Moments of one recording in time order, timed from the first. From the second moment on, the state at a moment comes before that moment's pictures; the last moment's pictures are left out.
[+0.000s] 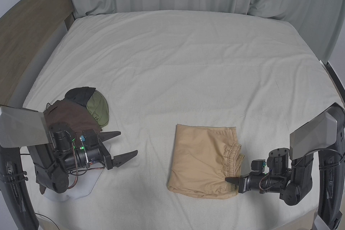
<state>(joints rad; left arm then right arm) -0.14 2.21 -0.40 -1.55 -0.72 0.14 0.35 2.41 -0.23 -1.55 0.40 0.31</state>
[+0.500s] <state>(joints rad) -0.14 2.21 -0.40 -1.55 -0.72 0.14 0.36 2.27 -0.23 -1.55 0.43 0.31</state>
